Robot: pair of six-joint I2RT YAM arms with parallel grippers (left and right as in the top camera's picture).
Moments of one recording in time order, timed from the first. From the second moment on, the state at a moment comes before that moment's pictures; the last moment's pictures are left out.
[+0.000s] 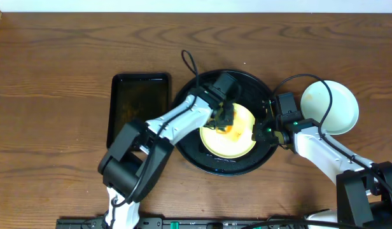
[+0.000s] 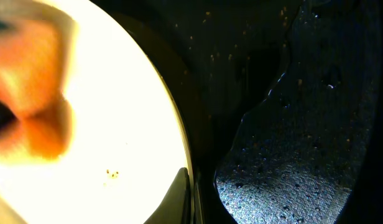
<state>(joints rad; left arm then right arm) -0.65 2.01 1.33 -0.59 0.12 -0.62 0.27 1.58 0.72 -0.34 -0.20 0.44</state>
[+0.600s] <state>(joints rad) -0.58 1.72 1.30 -0.71 0.06 -0.48 0.27 1.59 0.72 -0.35 -0.20 0.44</state>
